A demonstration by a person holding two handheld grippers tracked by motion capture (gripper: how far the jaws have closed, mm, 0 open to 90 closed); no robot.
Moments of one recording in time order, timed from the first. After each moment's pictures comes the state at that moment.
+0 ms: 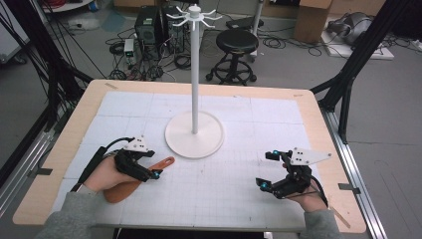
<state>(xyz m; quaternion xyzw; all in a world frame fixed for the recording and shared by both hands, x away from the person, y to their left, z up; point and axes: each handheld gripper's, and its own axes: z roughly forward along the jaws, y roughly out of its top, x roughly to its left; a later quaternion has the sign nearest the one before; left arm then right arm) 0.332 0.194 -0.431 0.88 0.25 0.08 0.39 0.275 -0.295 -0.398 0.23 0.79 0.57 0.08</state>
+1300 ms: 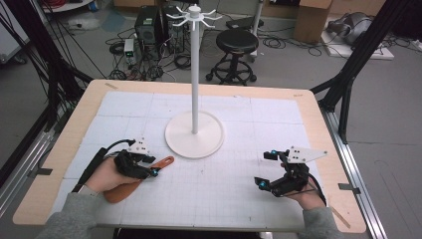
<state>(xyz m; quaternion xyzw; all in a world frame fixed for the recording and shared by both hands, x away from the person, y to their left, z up) 0.325 0.193 -0.435 0.89 0.26 0.09 0.35 0.282 -0.292 -0.404 0.24 0.79 0.56 0.07</state>
